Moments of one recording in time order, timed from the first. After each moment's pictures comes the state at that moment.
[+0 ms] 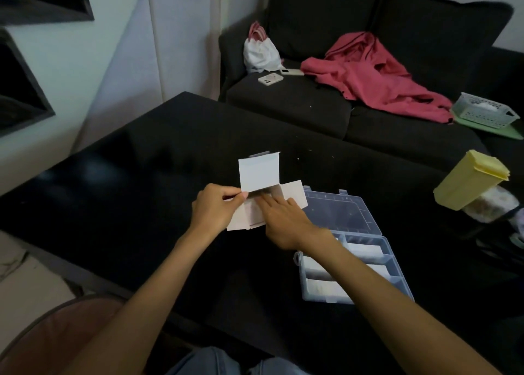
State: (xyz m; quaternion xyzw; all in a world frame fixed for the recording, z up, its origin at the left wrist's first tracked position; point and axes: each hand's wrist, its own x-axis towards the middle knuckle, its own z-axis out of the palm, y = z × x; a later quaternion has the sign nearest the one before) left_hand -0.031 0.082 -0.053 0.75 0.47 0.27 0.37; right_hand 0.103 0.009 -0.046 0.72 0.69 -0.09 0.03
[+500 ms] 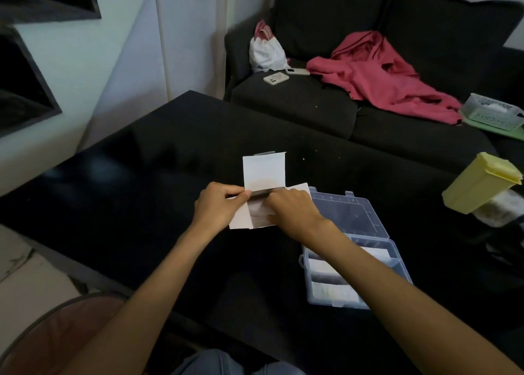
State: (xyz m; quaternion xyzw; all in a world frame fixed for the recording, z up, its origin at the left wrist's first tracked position) left_hand -0.034 0.094 -0.058 0.74 0.46 0.26 0.41; right_hand 0.105 0.022 -0.033 0.72 0.69 0.01 0.04
